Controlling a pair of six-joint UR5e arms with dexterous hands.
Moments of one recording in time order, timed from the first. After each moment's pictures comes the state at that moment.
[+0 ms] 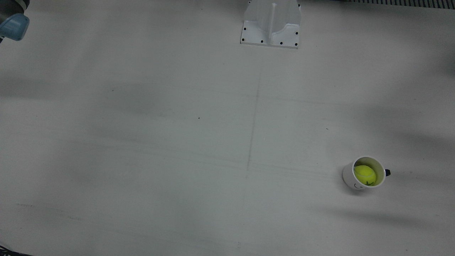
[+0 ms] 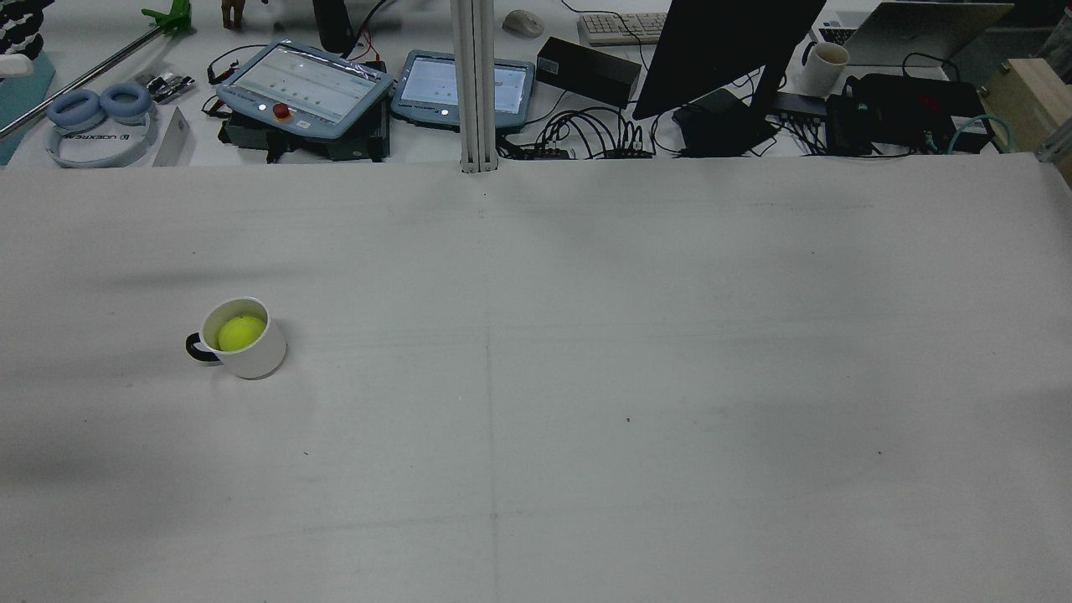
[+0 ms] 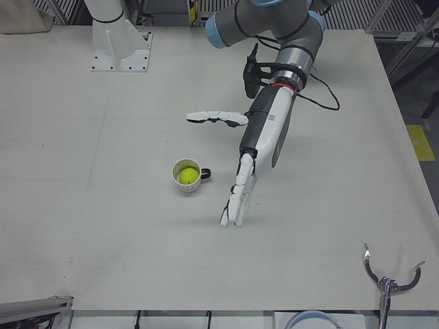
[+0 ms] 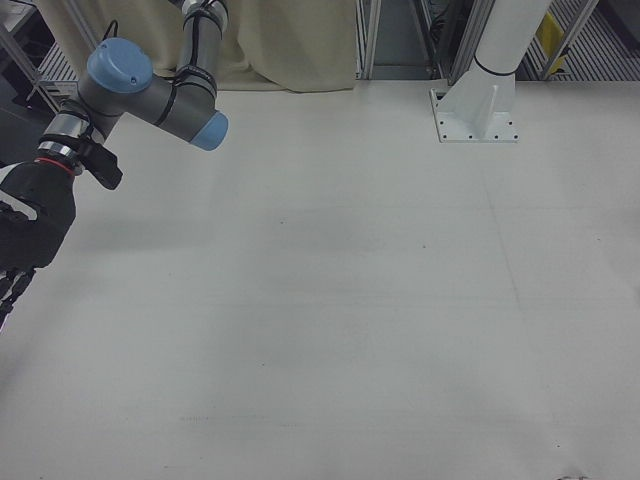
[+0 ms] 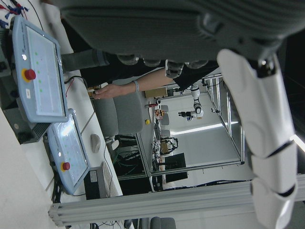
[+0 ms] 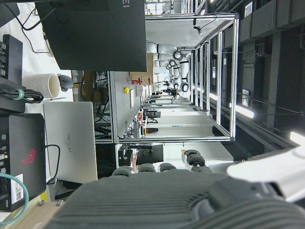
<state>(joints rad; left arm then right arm) -1.24 -1.86 -1.94 0.49 1.56 0.23 1.51 -1.44 1.49 -3.32 -1.41 0.07</state>
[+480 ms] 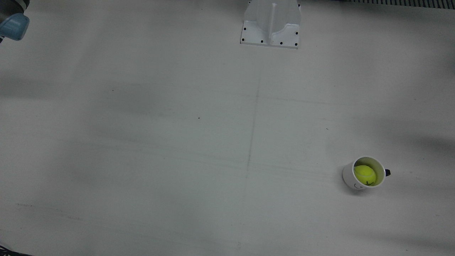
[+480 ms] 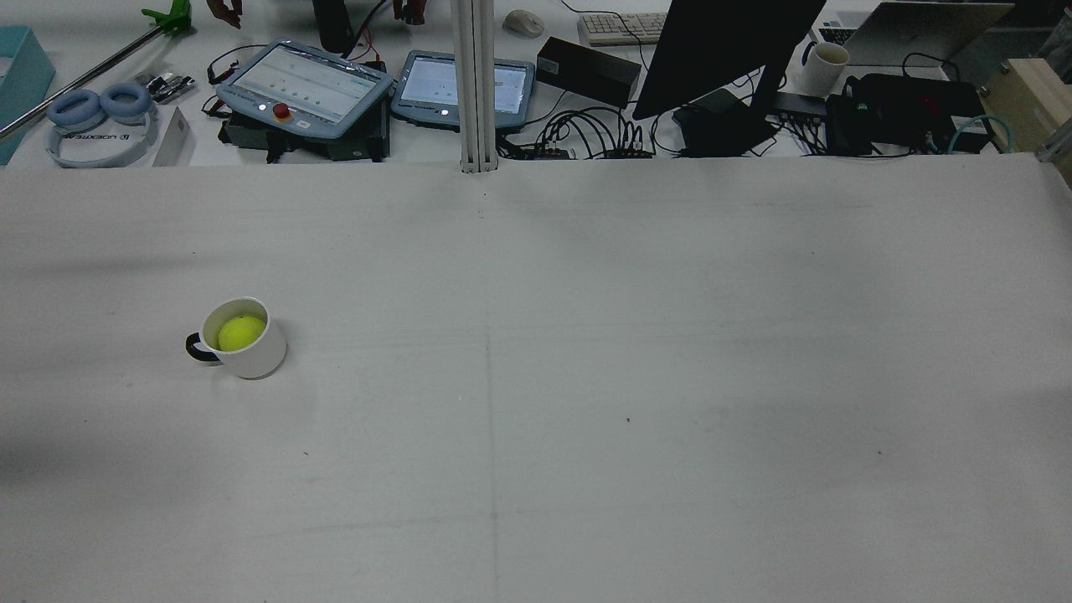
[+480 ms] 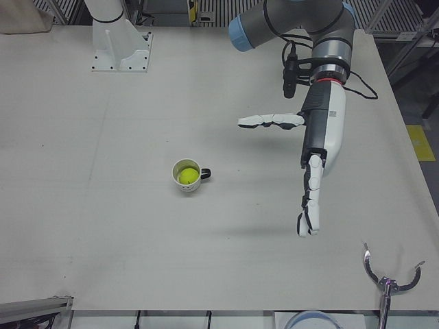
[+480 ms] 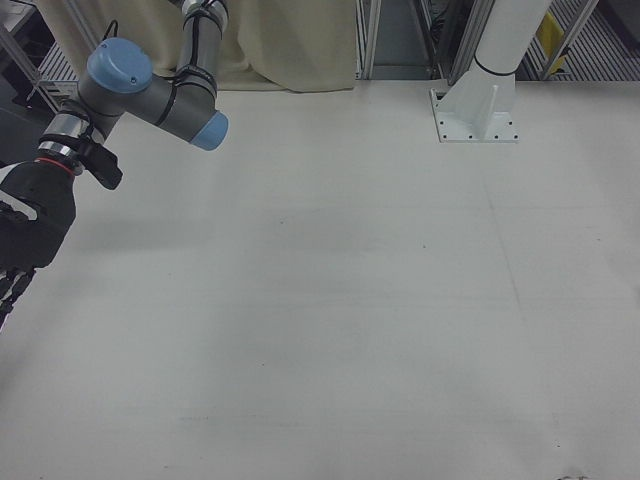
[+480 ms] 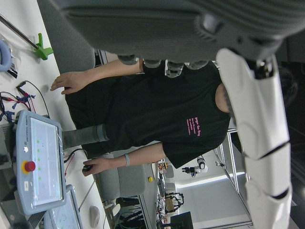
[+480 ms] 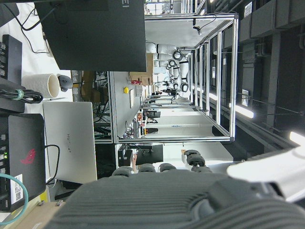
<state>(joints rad) -1.35 -1.82 -1.89 0.48 1.57 0.23 1.51 -1.45 1.49 -3.32 -1.41 0.07</state>
